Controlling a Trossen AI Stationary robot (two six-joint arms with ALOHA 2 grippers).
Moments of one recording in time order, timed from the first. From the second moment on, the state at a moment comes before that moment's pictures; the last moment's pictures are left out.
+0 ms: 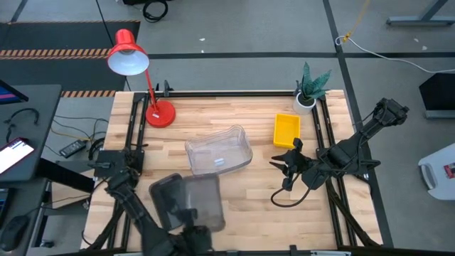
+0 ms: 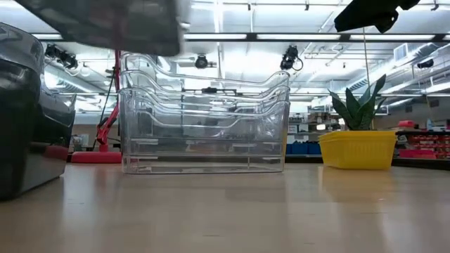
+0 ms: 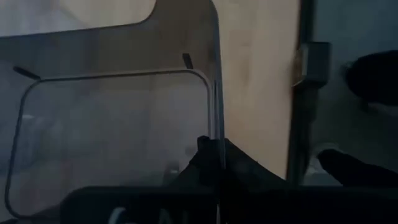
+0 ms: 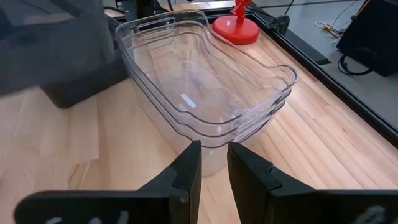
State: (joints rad) left arm -0.85 2.25 2.34 -1.48 -0.52 -0.89; right arm 0.63 1.09 0.81 -0.49 0.85 0.58
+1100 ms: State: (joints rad) left arm -1.05 1.96 1.83 -1.56 -0.57 -1.54; right arm 0.63 1.10 0.81 -0.47 0.84 0.58
